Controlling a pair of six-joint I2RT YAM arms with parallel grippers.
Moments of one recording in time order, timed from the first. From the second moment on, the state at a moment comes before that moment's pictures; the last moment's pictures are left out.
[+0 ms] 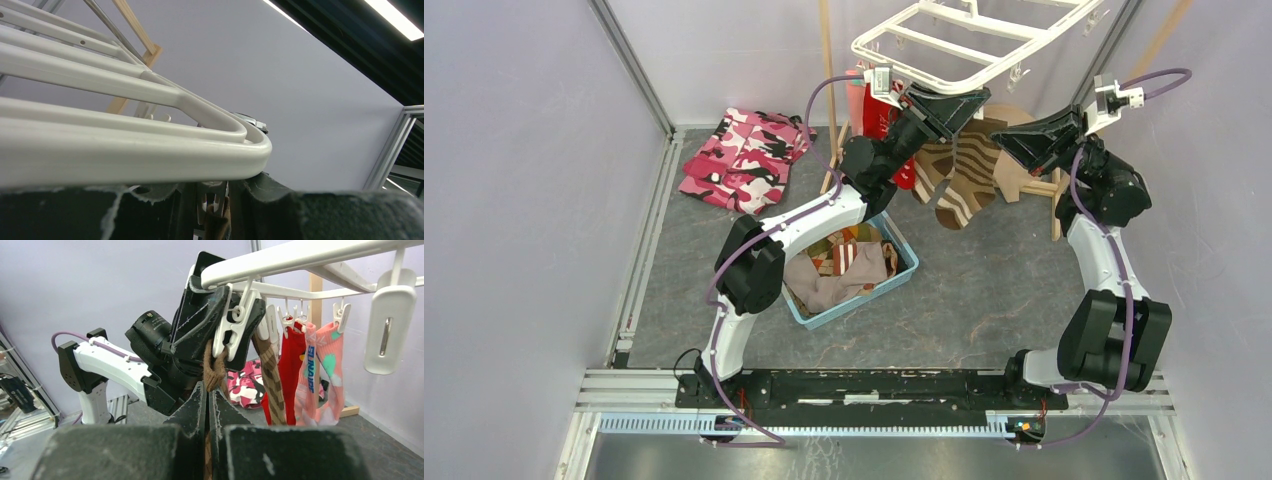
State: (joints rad) left arm -0.83 2.11 1.84 1.13 0.20 -1.05; right arm -0.24 1.38 1.04 1.50 -1.16 1.32
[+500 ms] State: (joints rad) left arm -0.83 2.13 1.90 1.12 0.23 -1.05; right arm -0.24 1.43 1.10 1.50 -1.13 1.44
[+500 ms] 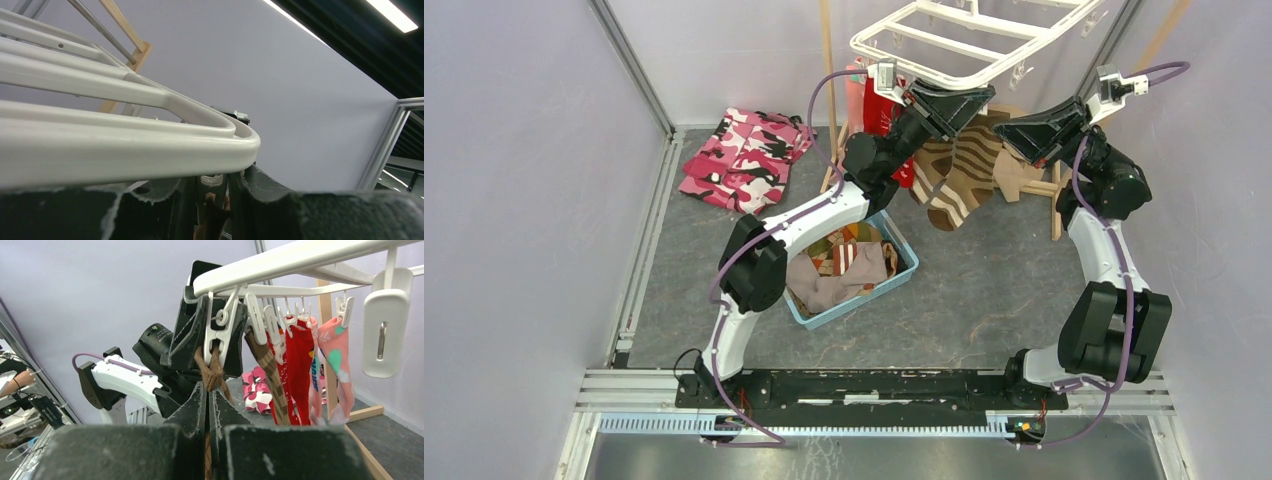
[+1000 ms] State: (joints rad) left arm -0.83 2.16 1.91 1.09 0.24 -1.04; right arm -0.24 1.44 1.10 1.50 -1.11 1.51
